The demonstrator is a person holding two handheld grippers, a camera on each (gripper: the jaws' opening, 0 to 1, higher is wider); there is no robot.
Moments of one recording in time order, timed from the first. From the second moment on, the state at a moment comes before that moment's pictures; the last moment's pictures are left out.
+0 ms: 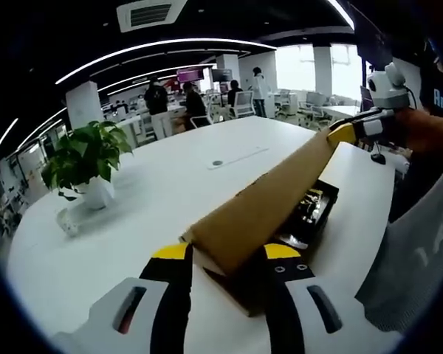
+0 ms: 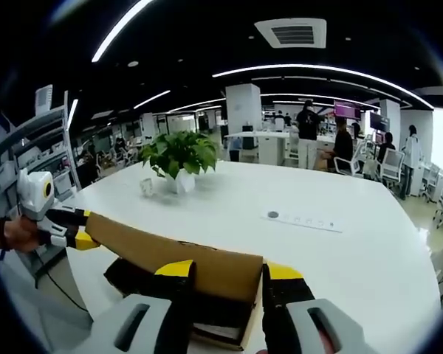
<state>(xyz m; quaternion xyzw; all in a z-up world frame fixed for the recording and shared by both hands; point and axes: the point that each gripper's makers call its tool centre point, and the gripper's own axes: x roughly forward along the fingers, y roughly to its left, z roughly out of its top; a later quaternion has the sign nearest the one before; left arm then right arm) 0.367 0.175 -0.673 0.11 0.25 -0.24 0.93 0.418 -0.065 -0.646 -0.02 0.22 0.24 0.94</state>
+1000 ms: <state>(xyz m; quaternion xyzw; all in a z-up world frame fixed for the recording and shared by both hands) 0.395 0.199 -0.654 0.13 0.22 -0.18 0.95 0.441 -0.056 -0.626 -0.02 0.19 0.28 0.94</state>
